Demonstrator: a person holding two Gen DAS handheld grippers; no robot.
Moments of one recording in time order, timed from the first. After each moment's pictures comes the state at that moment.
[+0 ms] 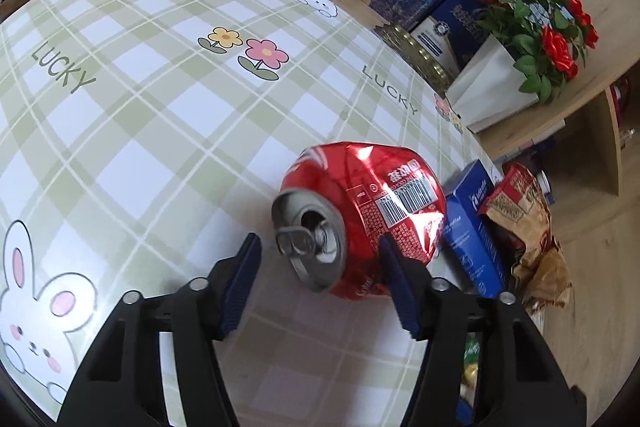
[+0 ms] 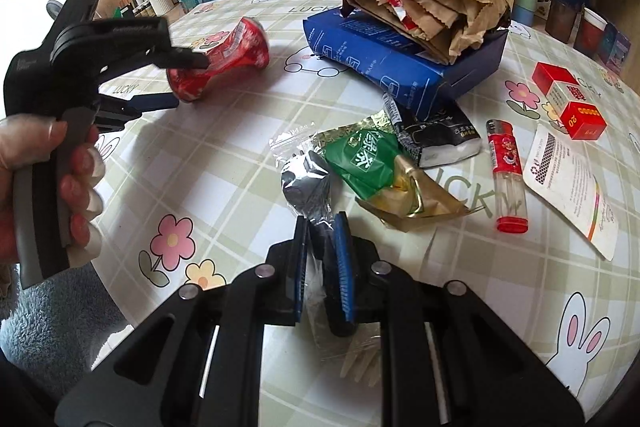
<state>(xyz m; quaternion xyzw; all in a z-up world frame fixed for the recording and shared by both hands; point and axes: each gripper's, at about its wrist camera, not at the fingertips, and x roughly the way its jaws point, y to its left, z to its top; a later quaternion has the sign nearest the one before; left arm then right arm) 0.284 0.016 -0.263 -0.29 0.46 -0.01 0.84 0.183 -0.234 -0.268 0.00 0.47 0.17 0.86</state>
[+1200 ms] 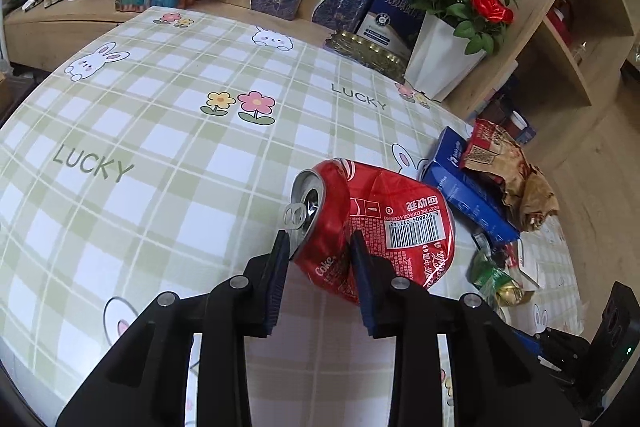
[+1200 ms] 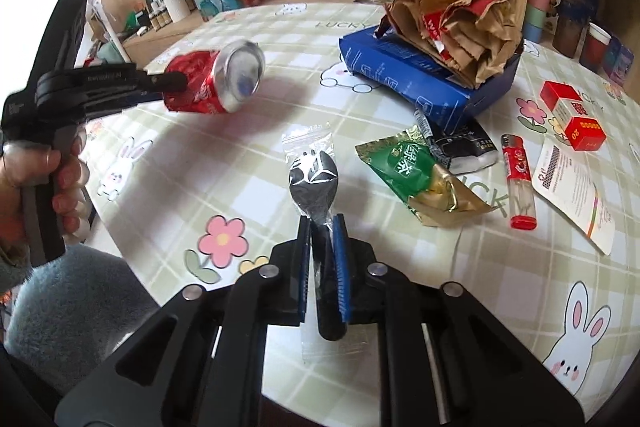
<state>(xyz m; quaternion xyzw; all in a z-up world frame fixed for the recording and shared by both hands) 0.247 0.044 -0.228 -0.16 0.43 -0.09 0.89 0.163 -0.215 -0.247 0.00 0.45 0.19 0.87</state>
